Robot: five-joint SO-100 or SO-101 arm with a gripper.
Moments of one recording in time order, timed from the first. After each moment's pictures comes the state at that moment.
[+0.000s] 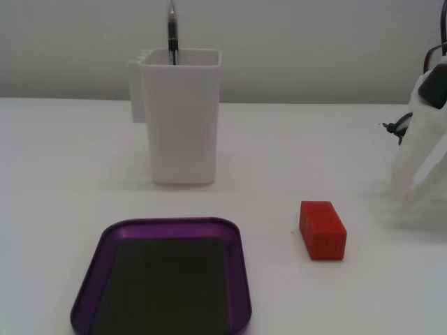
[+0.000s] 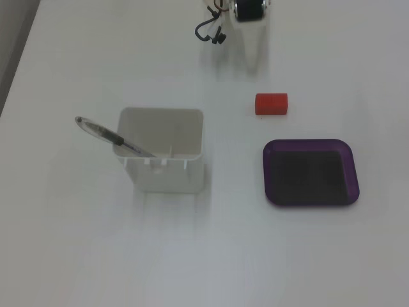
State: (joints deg) arm -6.1 192.5 175.3 67.5 0.3
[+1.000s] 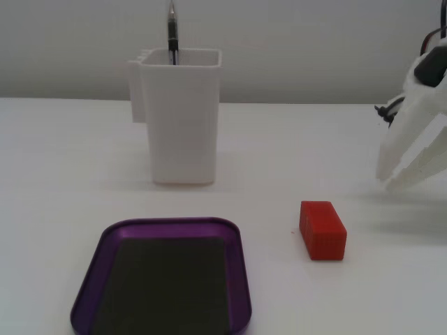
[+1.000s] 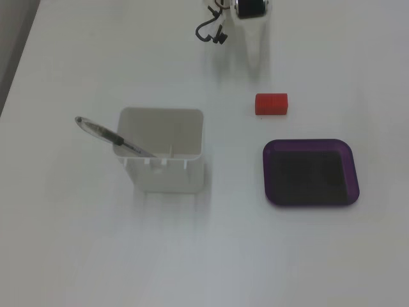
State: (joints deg) arm -5.9 191.3 166.0 63.2 0.3
